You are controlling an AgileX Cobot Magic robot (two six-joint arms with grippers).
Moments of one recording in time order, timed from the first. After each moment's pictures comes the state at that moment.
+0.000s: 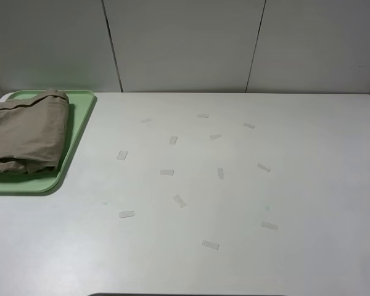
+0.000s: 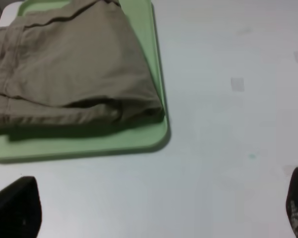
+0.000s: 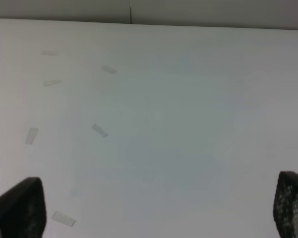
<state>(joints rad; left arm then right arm) 0.00 0.00 -0.51 0.02 1.02 0.04 0.05 -0.01 -0.50 0.02 1.02 0.01</state>
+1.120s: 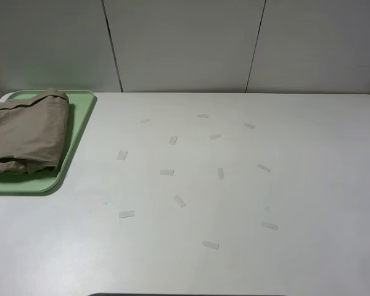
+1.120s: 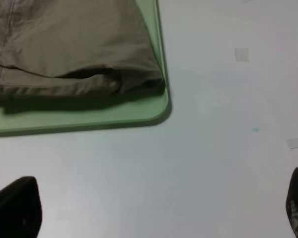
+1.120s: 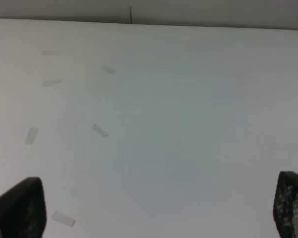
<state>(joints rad) 0.00 -0.01 -0.49 0.02 1.05 0.04 0.05 -0.01 -0.50 0.02 1.02 0.01</state>
